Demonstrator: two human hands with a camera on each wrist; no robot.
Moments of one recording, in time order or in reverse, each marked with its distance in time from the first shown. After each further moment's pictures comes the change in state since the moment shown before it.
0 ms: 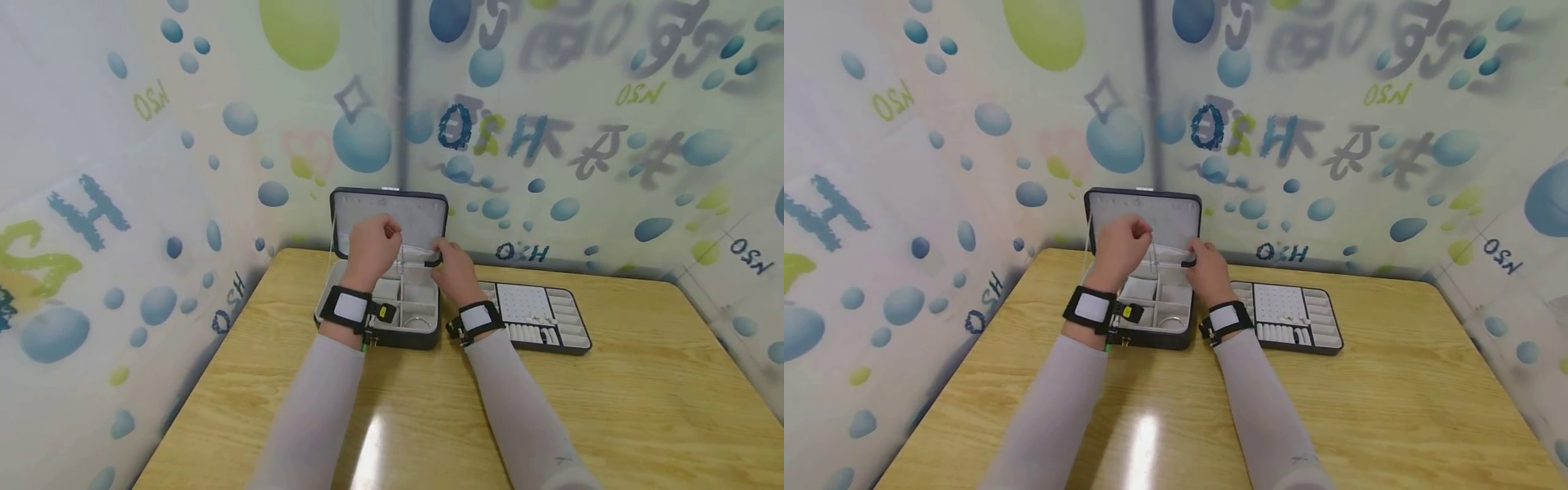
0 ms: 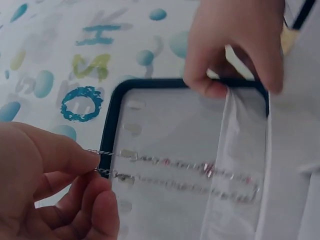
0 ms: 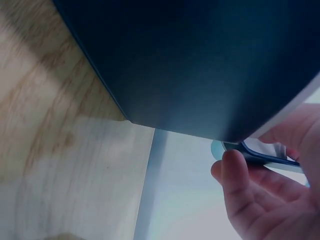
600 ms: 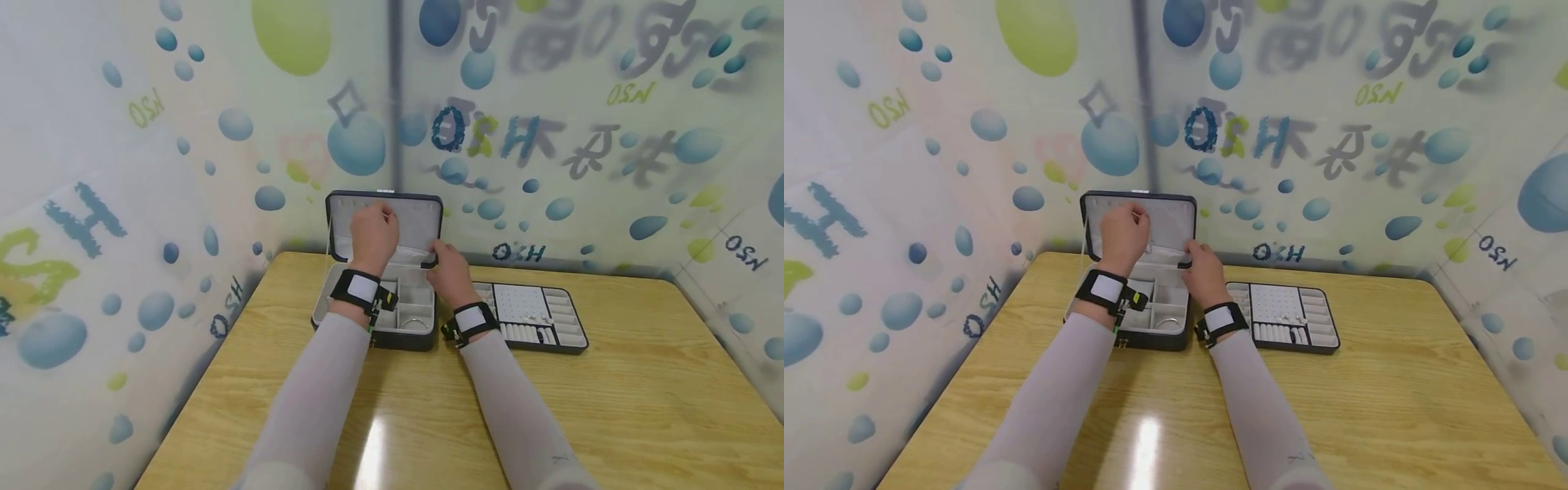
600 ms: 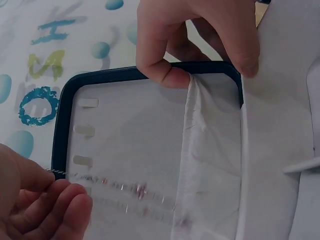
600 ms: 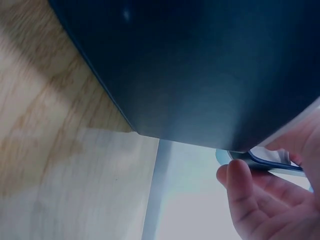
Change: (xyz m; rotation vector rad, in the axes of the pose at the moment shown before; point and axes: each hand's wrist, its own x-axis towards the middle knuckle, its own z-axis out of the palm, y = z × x) left_hand 0.030 0.000 0.022 0.054 0.194 -0.036; right_hand -0.002 -0.003 0.004 0.014 0.041 0.025
